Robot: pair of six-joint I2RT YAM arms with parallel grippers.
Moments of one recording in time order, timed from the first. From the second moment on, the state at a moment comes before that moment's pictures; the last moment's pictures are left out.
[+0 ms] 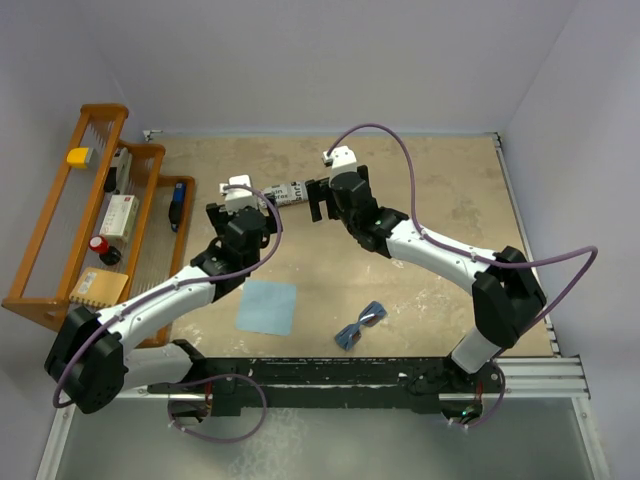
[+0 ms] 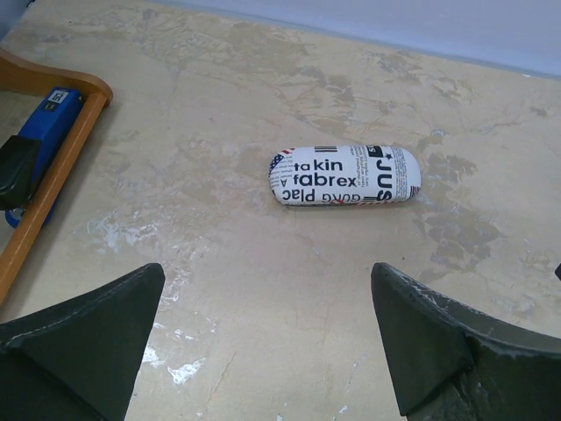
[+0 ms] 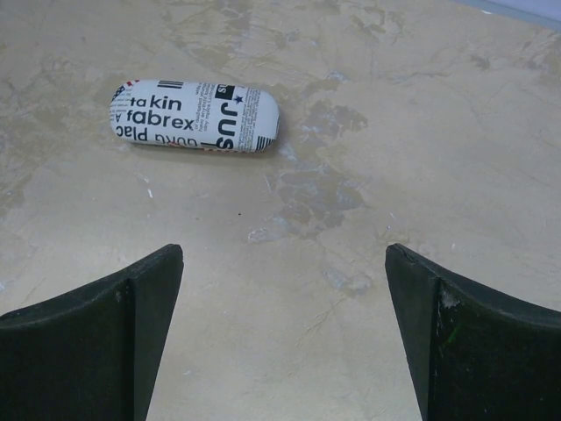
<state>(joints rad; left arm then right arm) -0.67 1.20 0.73 0.12 -0.78 -0.36 0.76 1.63 1.20 -0.01 0.43 0.16</state>
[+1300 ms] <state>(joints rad) -0.67 1.06 0.59 0.08 -0.97 -0.54 0.73 2.06 1.64 -0.21 0.24 -0.03</state>
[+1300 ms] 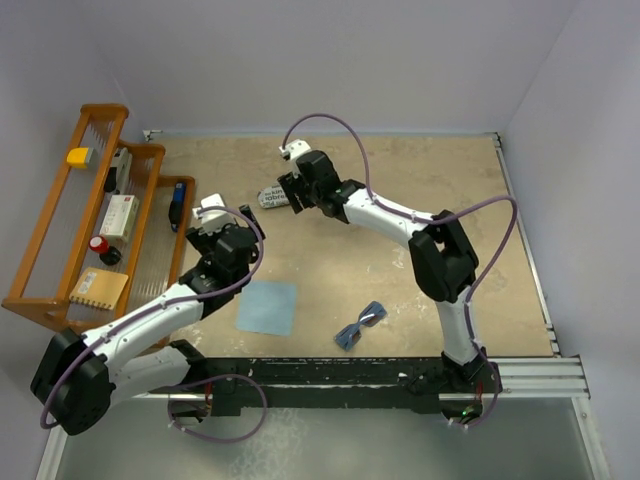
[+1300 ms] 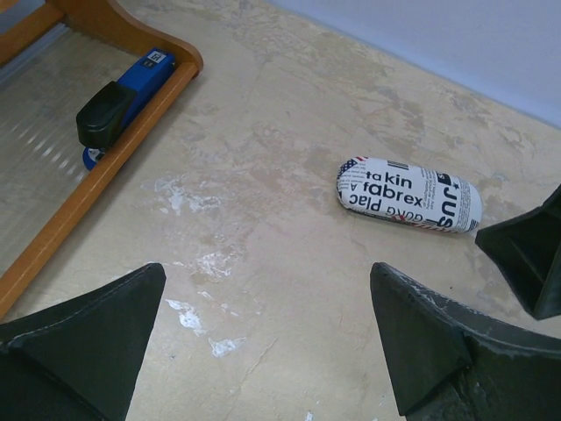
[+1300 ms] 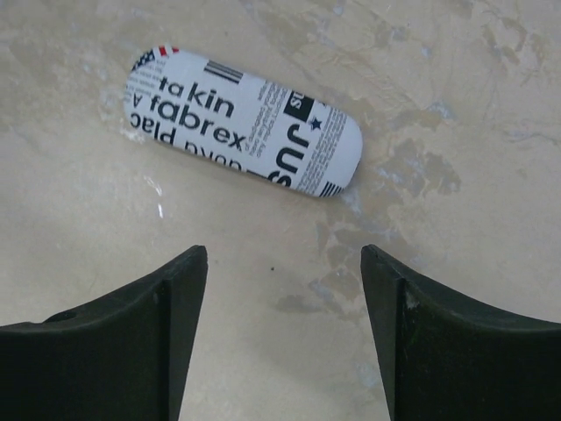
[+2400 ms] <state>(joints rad) -0.67 1.09 0.58 0.04 -0.95 -0.58 0.66 2.40 1.97 -0.11 0.18 0.10</state>
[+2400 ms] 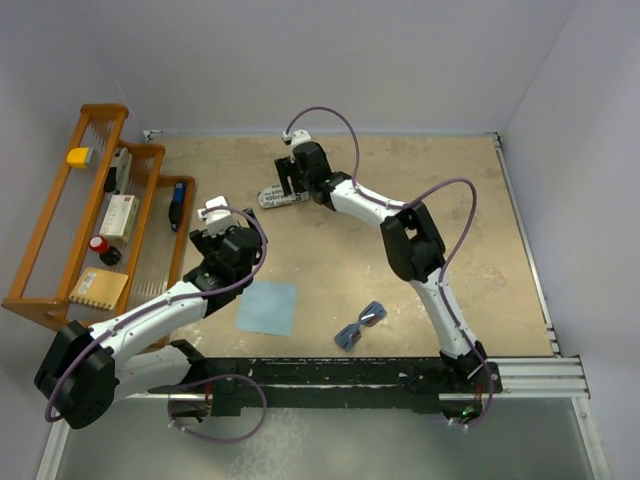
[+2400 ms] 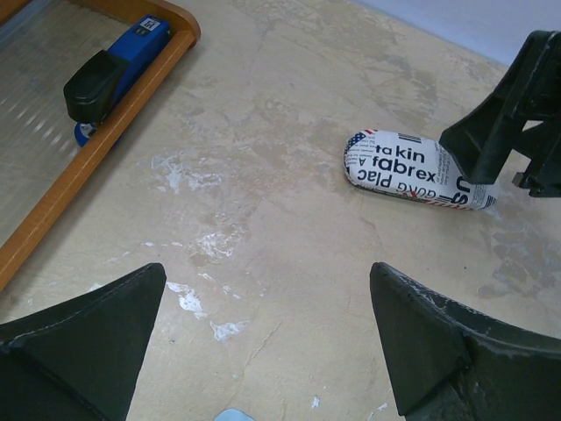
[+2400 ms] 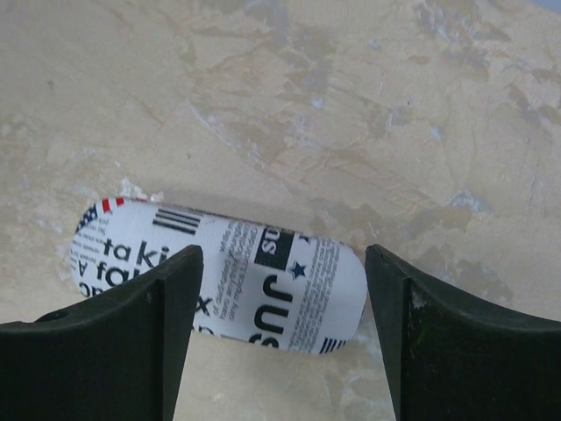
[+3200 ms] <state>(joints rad) -0.67 1.09 0.58 0.04 -0.93 -0.59 0.66 2.46 1.96 0.02 0.14 0.14</state>
